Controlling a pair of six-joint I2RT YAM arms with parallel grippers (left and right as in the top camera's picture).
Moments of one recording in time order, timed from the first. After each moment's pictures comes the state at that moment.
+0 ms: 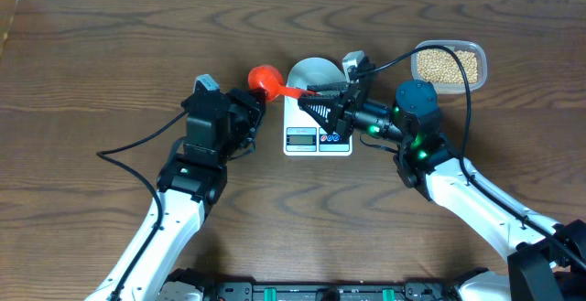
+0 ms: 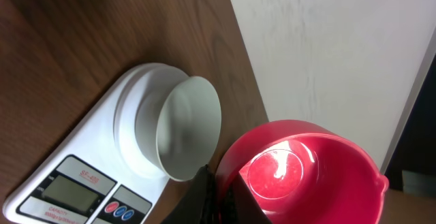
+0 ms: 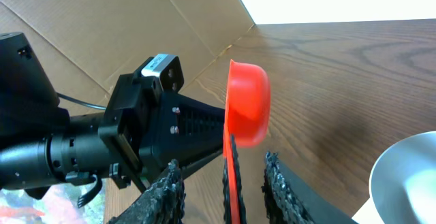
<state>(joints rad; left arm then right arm) -0.29 1.20 0.71 0.03 0.13 -1.35 0.46 1.49 0.77 0.62 -0.72 0.52</state>
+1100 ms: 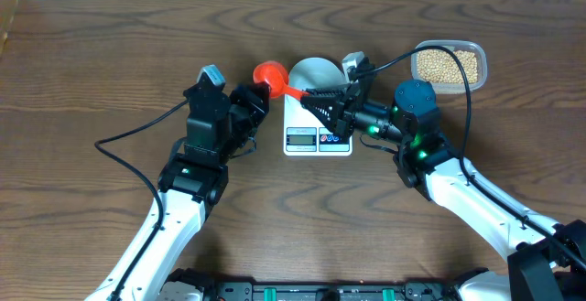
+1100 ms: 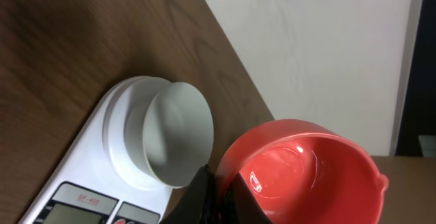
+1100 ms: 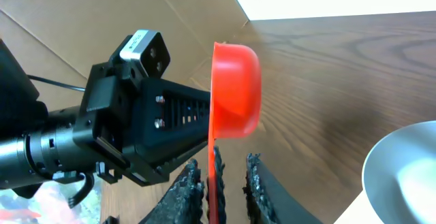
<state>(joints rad) -0.30 1.20 0.71 0.08 0.15 -1.17 0.46 1.49 0.77 0.59 -0.70 0.51</state>
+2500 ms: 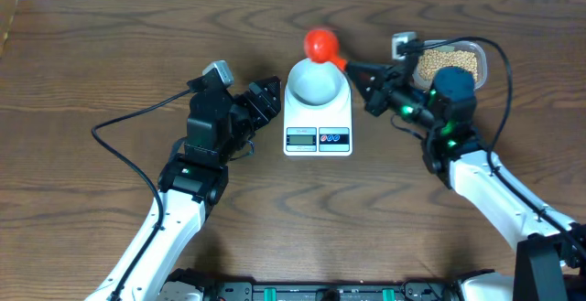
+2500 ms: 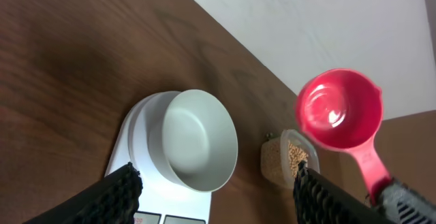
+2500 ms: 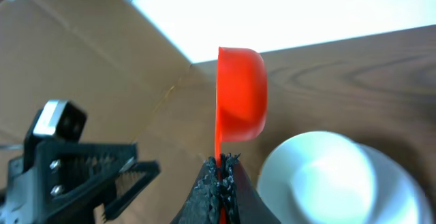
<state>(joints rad) -0.30 1.20 0.71 0.08 0.15 -0.88 0.25 1.49 0.77 0.59 -0.64 0.59</state>
